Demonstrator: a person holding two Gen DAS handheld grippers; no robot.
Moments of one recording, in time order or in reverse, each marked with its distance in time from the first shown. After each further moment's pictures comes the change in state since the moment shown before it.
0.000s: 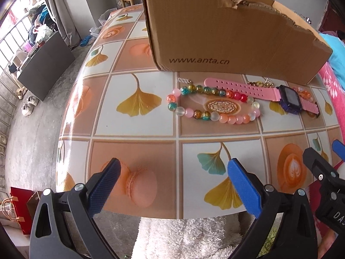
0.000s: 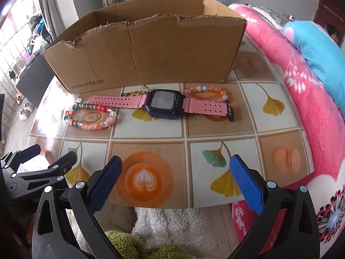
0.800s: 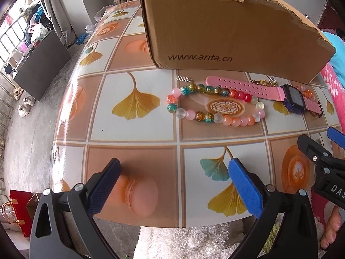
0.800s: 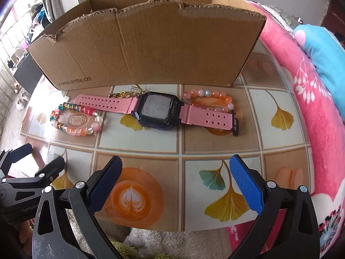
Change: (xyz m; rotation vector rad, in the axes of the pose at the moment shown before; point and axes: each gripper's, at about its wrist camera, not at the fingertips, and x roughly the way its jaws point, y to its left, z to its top) left arm 0.010 0.004 0.010 0.007 0.026 -0.023; right arm 0.038 -0.013 0.028 -0.042 0.065 -0.013
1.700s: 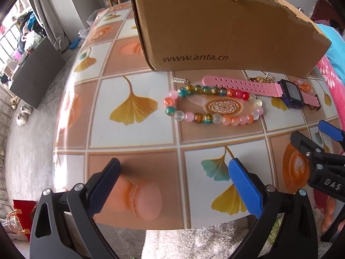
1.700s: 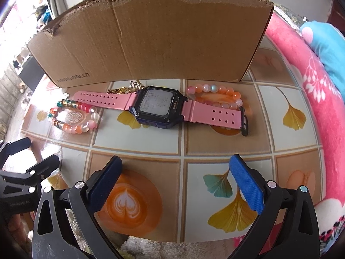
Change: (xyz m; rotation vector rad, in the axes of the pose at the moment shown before) left arm 0.007 0.007 0.010 0.065 -0.017 0.004; right arm 0.016 -0.022 -0.019 0.003 -0.039 0.095
